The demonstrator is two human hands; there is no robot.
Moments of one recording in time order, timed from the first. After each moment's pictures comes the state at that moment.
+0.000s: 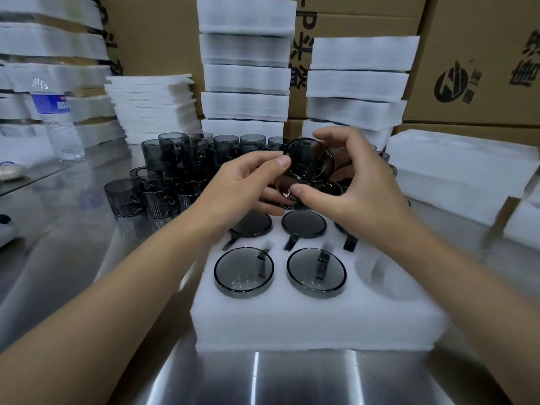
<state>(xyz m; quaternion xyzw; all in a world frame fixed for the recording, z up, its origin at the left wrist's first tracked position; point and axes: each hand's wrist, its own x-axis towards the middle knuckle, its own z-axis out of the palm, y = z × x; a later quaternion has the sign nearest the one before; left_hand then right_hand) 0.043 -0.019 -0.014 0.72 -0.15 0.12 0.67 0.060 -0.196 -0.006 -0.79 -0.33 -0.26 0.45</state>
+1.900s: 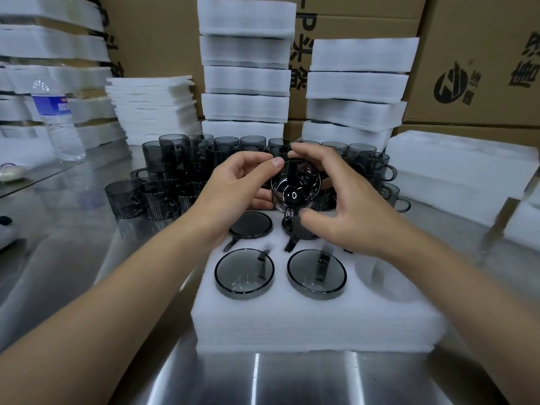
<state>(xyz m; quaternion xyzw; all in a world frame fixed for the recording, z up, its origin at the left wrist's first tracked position) 0.051 -0.016 -0.020 0.69 -0.08 0.16 0.70 0.060 -0.196 -0.011 -0.81 -0.41 -0.16 0.38</state>
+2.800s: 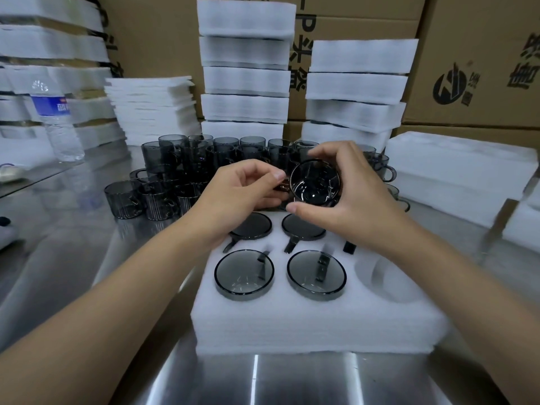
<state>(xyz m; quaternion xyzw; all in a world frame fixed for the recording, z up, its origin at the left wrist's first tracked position) 0.051 -0.017 -0.022 0.70 -0.13 0.14 0.69 0.067 -0.200 -0.010 -0.83 -0.34 -0.23 0.37</state>
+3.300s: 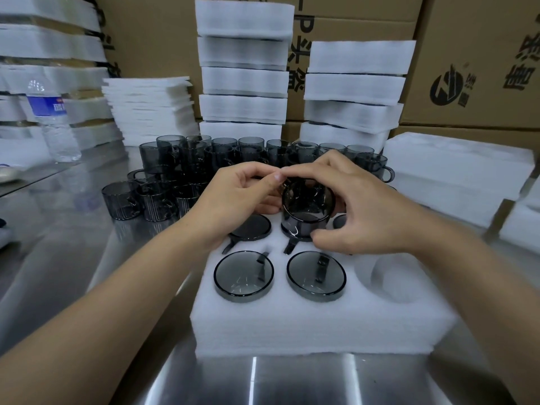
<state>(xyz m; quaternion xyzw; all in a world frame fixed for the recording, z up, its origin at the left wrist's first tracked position) 0.049 -0.018 -0.019 0.73 -0.12 0.15 0.66 0.056 -0.213 0.010 -0.87 -0.42 -0.08 0.25</state>
